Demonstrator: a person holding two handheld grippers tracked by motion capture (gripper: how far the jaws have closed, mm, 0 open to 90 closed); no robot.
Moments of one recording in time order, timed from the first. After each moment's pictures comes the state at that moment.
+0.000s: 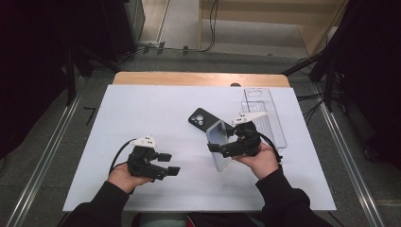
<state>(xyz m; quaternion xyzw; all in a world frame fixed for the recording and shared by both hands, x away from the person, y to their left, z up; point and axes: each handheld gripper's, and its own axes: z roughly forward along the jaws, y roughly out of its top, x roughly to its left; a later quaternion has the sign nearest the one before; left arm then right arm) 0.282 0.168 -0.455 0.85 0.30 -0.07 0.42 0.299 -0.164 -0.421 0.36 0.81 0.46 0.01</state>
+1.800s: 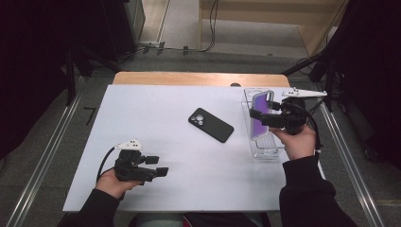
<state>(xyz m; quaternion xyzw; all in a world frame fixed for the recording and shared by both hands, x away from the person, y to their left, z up) 0.273 0.199 -0.459 0.83 0.36 -0.05 0.42 0.317 -0.267 -0.372 0.50 0.72 0.47 0.15</state>
